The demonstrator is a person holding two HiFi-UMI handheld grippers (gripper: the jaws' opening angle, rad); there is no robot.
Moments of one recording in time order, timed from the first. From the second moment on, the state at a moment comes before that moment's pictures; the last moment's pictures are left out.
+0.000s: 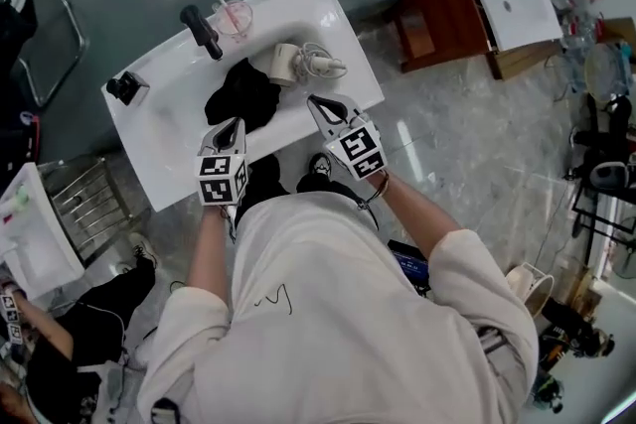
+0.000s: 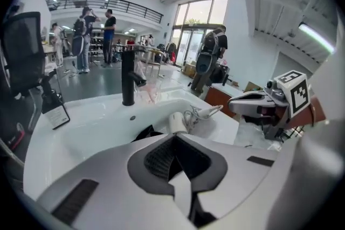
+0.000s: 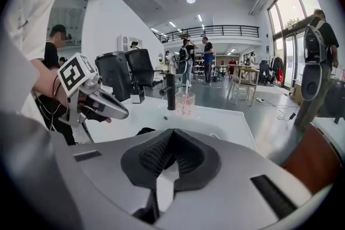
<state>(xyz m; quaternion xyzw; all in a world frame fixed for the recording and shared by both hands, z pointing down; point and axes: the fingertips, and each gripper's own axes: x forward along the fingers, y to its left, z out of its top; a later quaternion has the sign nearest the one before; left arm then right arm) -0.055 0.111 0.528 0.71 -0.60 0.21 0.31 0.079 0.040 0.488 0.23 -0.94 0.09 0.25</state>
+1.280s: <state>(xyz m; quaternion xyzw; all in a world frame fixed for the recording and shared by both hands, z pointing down) 0.018 0.153 0.274 0.65 -0.76 0.03 0.07 0.131 0.091 0.273 0.26 -0.96 -0.02 0.03</state>
